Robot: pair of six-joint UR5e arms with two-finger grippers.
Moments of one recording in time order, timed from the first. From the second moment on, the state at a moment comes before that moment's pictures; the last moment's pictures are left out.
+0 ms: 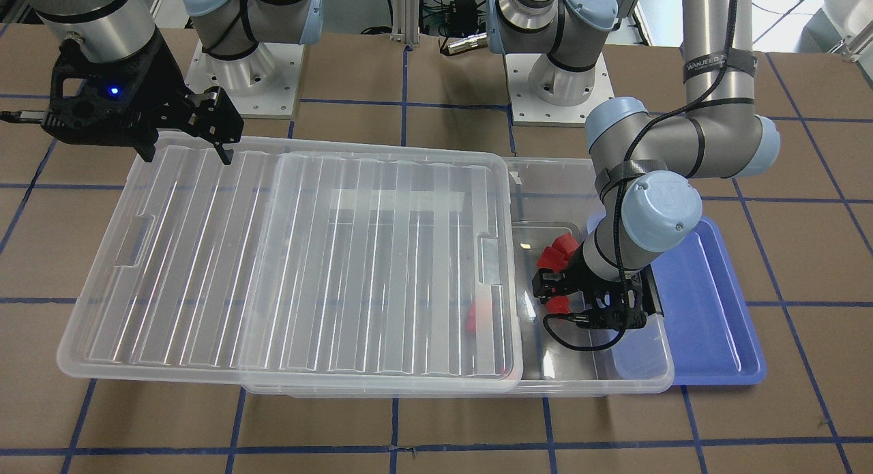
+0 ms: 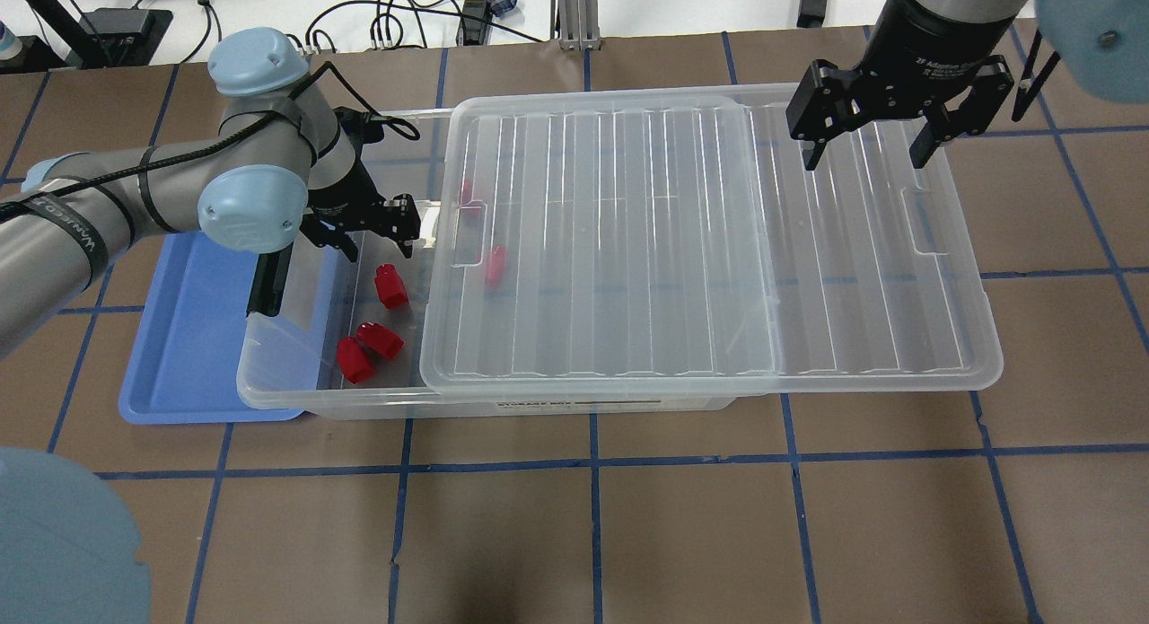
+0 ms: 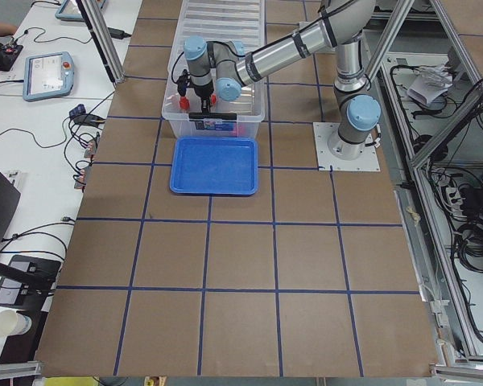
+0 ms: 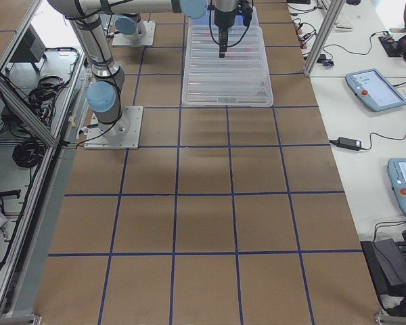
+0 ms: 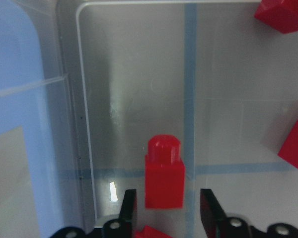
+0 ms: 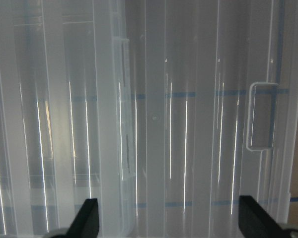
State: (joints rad) left arm -1.51 -1.94 -1.73 -1.09 1.54 0.03; right arm 1.55 -1.54 1.50 -1.53 -1.56 0.01
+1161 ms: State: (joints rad) left arm -1.55 -1.75 -1.39 -1.62 1.58 -0.01; right arm 1.05 -1.52 1.58 -1.57 -1.59 -0.61
